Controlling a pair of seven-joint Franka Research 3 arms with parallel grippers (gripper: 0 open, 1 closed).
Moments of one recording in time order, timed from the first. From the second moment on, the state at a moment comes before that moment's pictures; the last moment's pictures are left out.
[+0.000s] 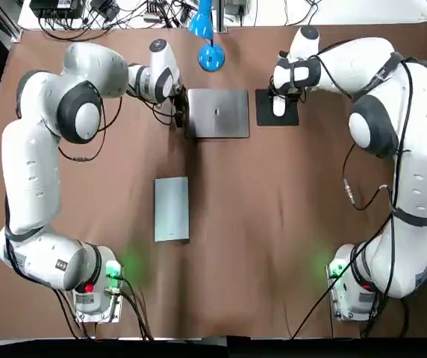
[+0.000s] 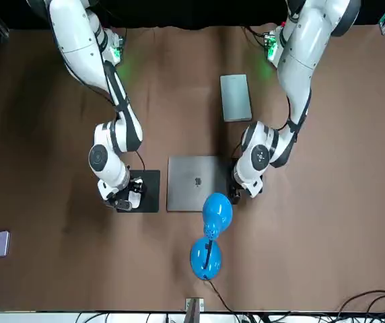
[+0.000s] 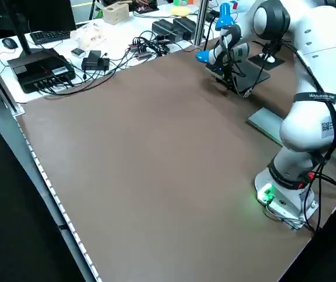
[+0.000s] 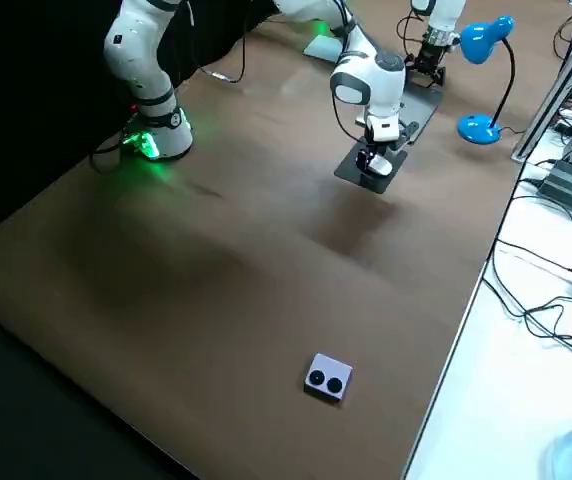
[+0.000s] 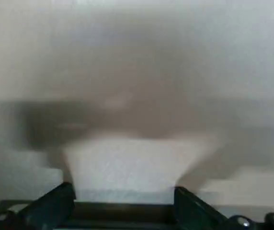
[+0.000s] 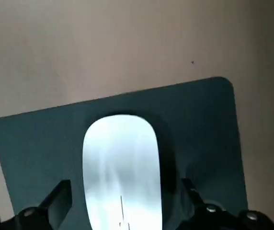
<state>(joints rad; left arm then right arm) -0.33 0.74 -0.19 -1.78 -0.09 2.54 -1.92 0.54 0.65 -0.20 -1.86 0.34 2.52 0.29</state>
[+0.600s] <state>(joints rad) -0.21 0.63 -0.19 -1.78 -0.09 2.43 -1.91 0.53 0.51 -0.34 -1.80 0.34 2.35 0.16</state>
